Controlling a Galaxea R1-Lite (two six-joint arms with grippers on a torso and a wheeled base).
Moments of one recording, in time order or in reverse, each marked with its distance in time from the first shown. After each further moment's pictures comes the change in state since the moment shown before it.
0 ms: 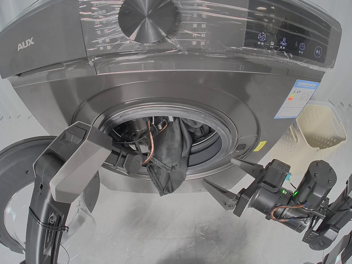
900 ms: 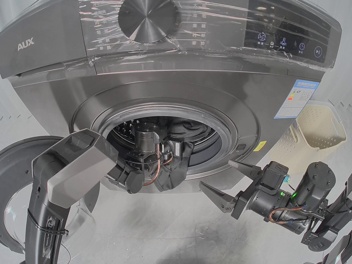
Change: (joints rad) left arm -0.057 -0.040 0.253 0.143 -0.057 0.027; right arm 0.018 0.006 -0.002 0.000 0.001 0.002
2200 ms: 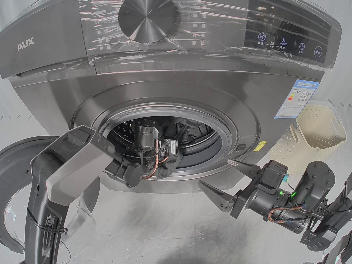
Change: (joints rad) left arm 0.023 0.003 -0.068 0.154 0.055 -0.032; right arm 0.000 0.004 -0.009 -0.001 0.000 0.000
